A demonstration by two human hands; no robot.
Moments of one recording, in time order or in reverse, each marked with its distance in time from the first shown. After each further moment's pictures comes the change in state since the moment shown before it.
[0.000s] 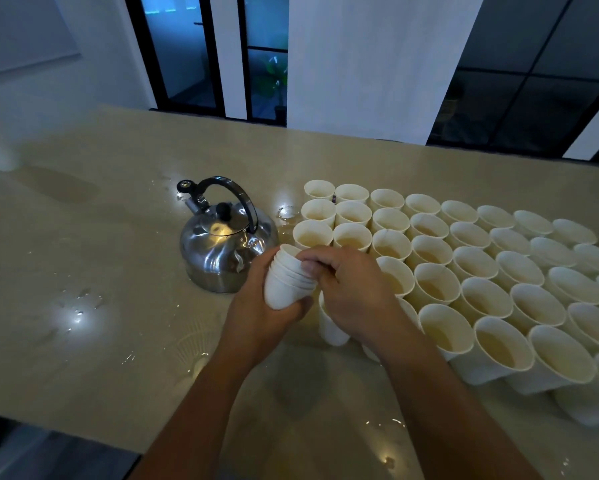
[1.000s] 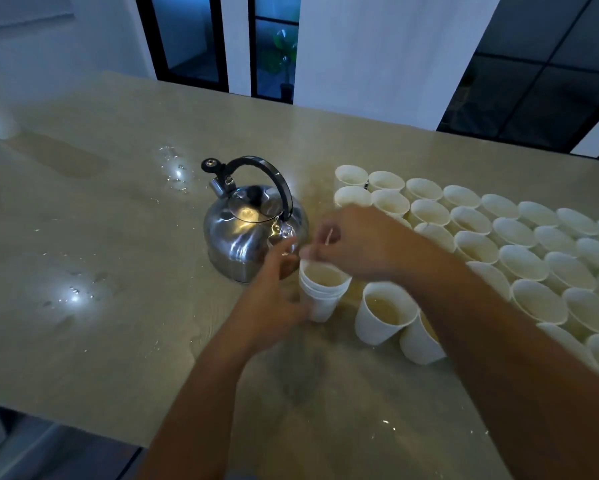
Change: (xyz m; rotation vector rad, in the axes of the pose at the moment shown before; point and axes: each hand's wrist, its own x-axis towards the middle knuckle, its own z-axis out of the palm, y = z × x) left_hand 0.018 -0.034 -0.043 -0.168 -0.302 -0.172; right_hand 0.063 -0.044 0.011 -0.341 -0.324 0.015
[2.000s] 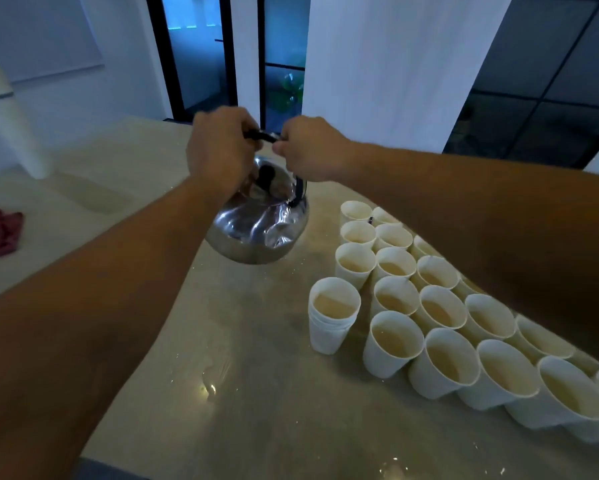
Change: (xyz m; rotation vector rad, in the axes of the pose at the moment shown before) left_hand 0.149 0.133 -0.131 0.781 0.691 0.259; right_hand 0.117 -0.069 -0.078 -0.267 0.303 -0.219
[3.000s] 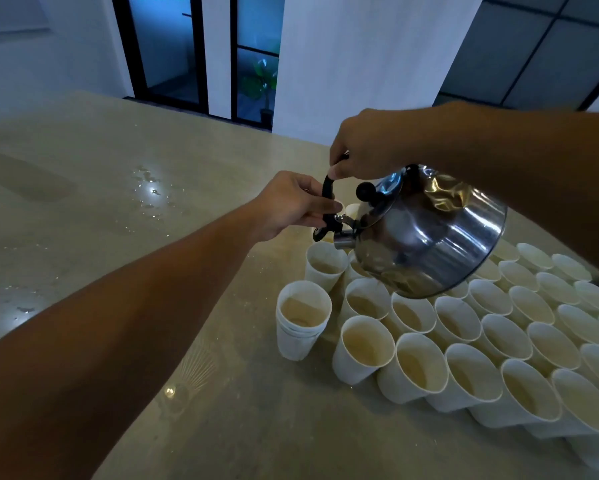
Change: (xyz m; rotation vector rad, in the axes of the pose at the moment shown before) left_hand -0.062 0.065 0.080 -0.970 -0.807 -0.320; right_hand -0.028 0.076 -0.047 -0.467 -0.373 -0.018
